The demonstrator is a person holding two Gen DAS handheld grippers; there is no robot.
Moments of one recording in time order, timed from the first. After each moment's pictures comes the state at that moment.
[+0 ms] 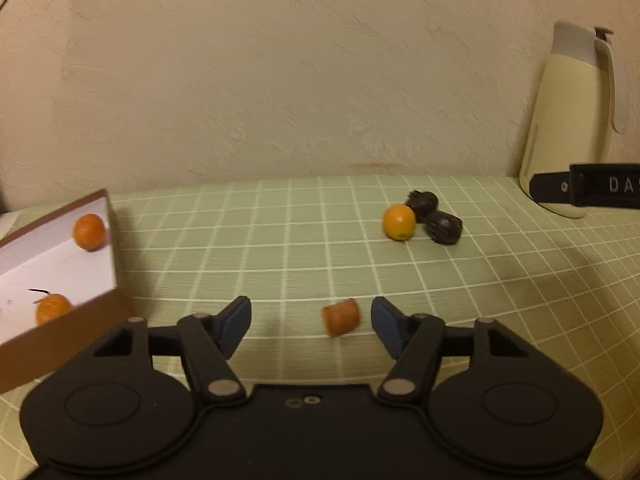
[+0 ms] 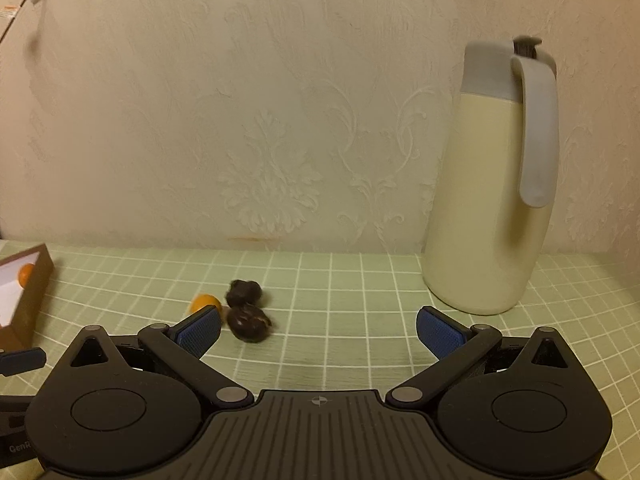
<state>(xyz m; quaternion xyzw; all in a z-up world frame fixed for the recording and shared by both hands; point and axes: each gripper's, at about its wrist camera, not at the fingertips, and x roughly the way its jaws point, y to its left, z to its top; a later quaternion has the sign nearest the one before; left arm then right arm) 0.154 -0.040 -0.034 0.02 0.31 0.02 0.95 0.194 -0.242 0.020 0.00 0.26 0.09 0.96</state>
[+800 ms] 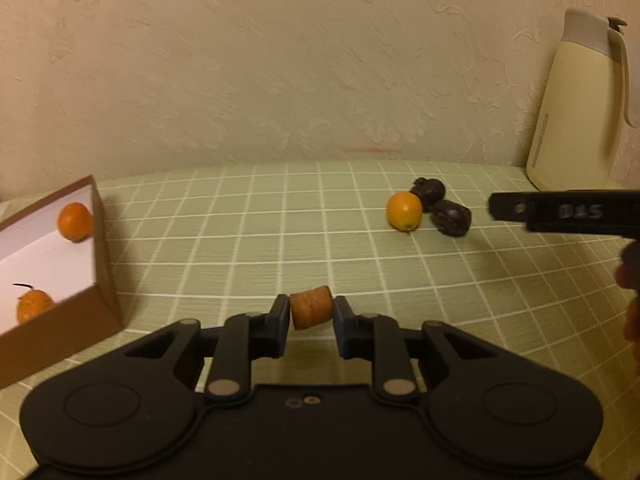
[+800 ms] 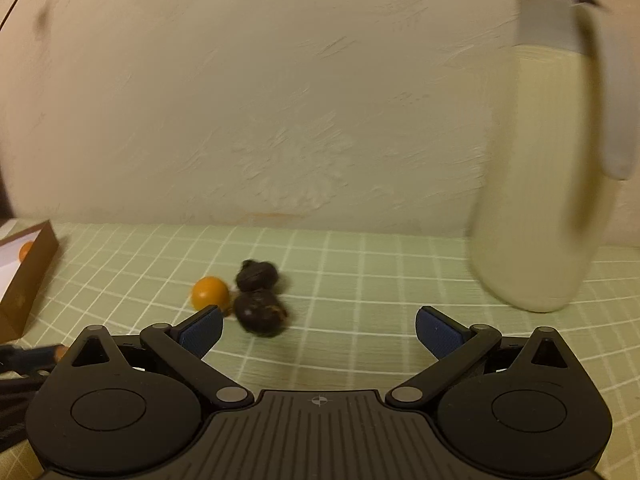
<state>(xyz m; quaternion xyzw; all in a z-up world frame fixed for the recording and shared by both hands) 0.166 -0.030 -0.038 0.02 0.33 0.02 0.94 0.233 -0.232 -0.015 -0.01 0.29 0.15 0.95</state>
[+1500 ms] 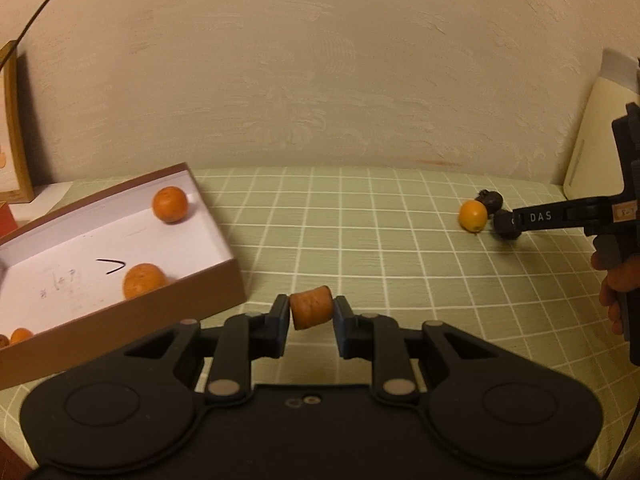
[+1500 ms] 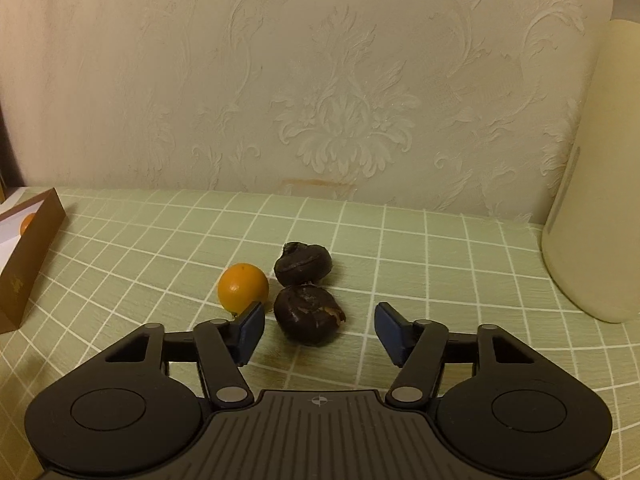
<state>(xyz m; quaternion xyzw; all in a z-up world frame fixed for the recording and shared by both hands) 0.121 0.027 -0.016 0.00 0.32 0.08 0.95 0.275 -0.194 -0.038 -0.02 0.34 0.18 0.92</state>
